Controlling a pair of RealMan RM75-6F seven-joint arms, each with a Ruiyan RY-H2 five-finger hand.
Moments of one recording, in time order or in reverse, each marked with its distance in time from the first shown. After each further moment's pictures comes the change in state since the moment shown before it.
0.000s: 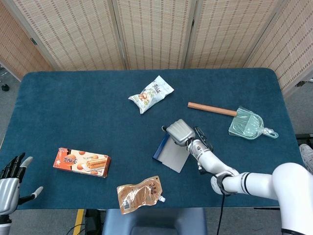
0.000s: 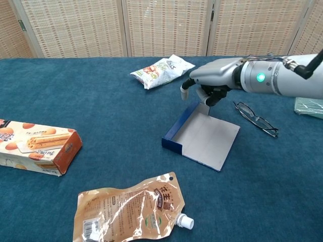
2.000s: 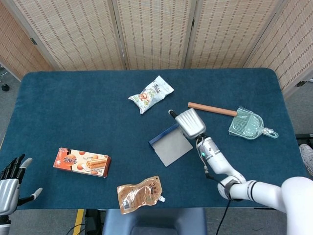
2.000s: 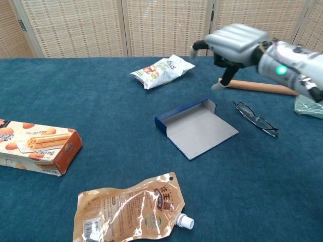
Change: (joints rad) left arm 0.003 -0.003 0.005 0.008 -0.010 -0.019 -0.012; right arm -0.232 -0.060 0.112 0.131 -0.340 0.274 0.023
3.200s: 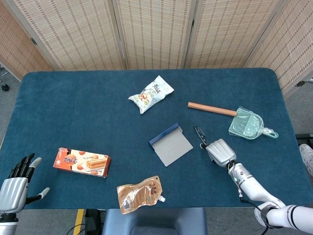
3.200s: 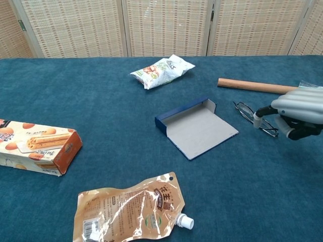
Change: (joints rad) left arm -0.022 -0.016 0.009 -0.008 0.018 -0.021 0.019; right arm -0.218 0.201 -0.201 -0.180 -0.052 -0.133 0.096
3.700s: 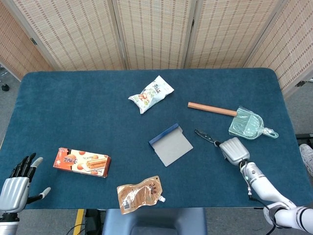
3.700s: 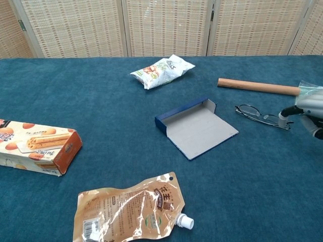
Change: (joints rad) left arm -0.005 -0.001 0.002 -0.013 0.004 -0.003 0.016; right arm -0.040 0.039 0.005 0.069 0.039 -0.014 -0.003
